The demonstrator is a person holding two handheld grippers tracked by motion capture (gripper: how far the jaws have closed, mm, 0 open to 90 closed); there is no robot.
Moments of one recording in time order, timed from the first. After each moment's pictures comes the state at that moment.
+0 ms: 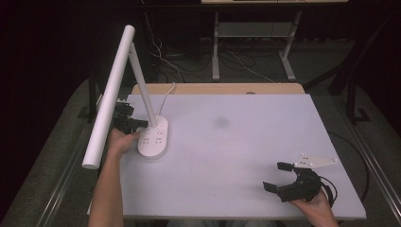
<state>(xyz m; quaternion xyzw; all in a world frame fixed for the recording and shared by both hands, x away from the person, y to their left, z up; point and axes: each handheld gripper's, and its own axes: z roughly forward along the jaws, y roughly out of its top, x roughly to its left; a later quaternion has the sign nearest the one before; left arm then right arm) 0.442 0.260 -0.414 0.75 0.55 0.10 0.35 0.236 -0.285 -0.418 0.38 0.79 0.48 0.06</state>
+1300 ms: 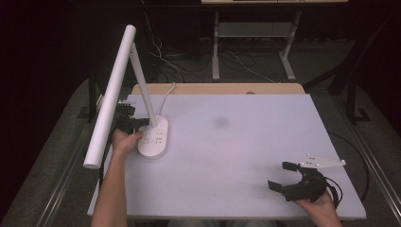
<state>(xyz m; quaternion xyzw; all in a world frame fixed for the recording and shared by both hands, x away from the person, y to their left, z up) 0.438 0.255 -0.416 0.73 0.56 0.13 0.37 0.233 -0.297 -0.417 0.39 0.78 0.49 0.07</state>
